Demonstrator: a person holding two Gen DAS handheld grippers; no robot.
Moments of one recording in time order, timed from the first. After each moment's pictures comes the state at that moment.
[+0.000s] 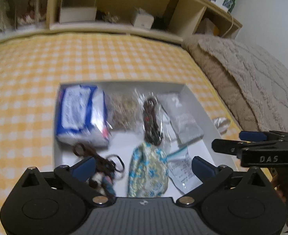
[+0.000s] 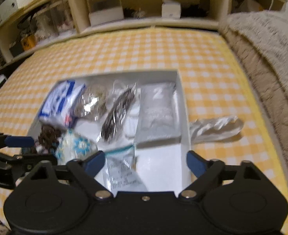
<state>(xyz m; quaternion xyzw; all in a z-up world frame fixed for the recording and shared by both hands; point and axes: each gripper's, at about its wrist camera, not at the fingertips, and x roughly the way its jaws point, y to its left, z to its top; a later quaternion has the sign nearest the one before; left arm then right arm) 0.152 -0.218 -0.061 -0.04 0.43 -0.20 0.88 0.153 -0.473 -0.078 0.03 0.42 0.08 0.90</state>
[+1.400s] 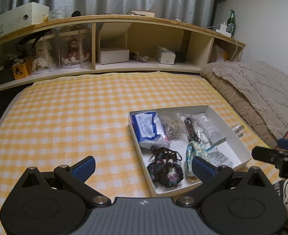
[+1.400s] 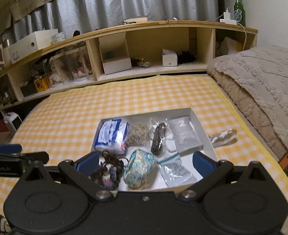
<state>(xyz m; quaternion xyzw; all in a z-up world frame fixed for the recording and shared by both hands) 0.044 -0.097 0.015 0.02 0.33 -0.14 0.93 0.012 -0.370 0.007 0.07 0.30 0.02 0.95</state>
